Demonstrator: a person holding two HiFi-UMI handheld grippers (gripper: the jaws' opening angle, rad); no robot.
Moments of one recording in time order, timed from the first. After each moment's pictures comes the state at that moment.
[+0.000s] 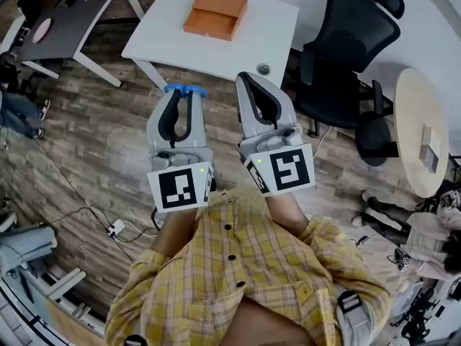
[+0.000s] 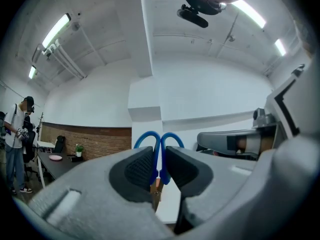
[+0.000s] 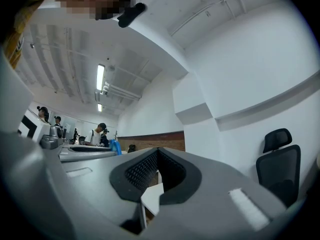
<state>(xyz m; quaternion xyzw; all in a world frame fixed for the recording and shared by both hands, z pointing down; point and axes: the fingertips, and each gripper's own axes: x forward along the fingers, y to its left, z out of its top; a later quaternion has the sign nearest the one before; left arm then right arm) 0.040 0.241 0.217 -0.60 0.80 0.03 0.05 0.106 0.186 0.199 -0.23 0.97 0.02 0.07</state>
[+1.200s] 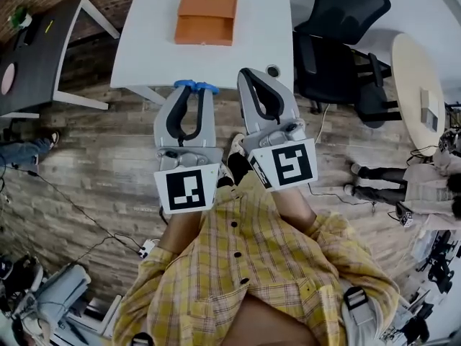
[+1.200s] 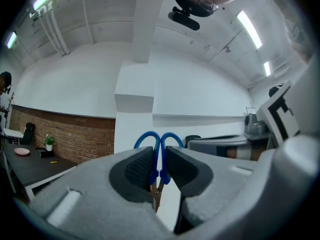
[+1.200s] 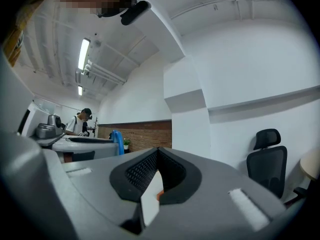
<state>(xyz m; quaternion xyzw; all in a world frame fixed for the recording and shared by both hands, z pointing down) -0.081 0.137 0.237 -0.71 0.71 0.03 0.01 -0.023 0.097 0.230 -0.34 0.94 0.02 0.01</state>
